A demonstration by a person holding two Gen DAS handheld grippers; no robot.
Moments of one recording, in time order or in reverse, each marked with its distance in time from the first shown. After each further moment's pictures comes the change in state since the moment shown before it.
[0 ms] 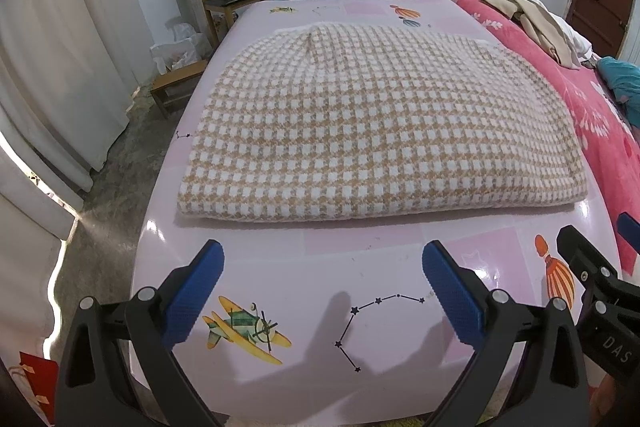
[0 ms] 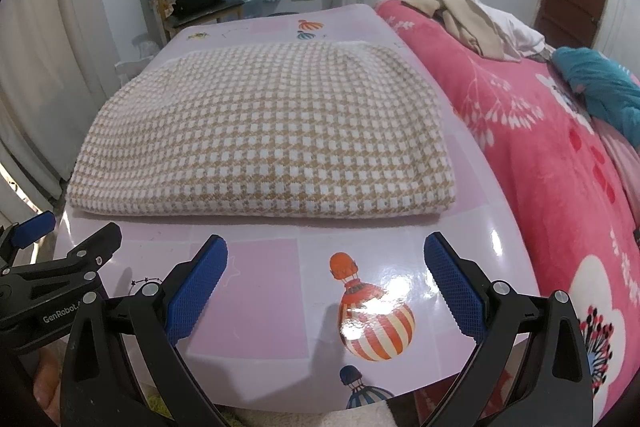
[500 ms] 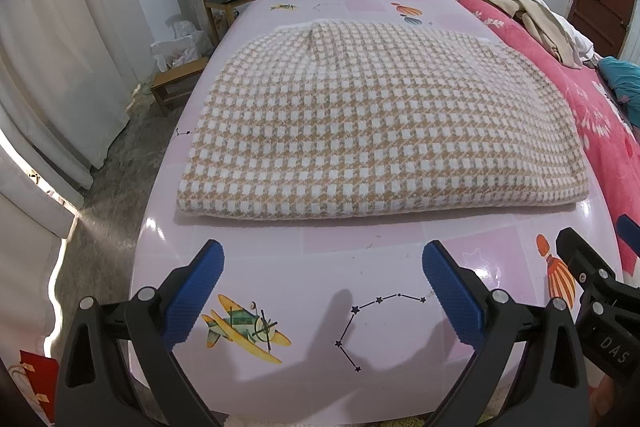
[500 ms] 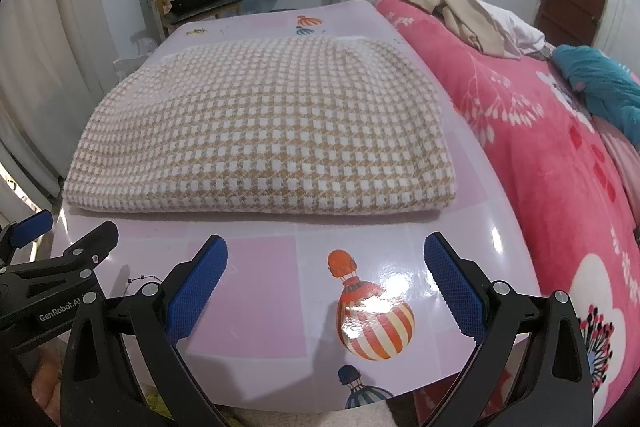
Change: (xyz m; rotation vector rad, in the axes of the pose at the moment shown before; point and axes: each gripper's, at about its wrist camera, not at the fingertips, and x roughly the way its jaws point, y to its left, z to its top) left arm 0.001 0.001 -0.001 -0.003 0.007 0.000; right arm 0.003 -0.001 -0.003 -0.002 0.011 -0.004
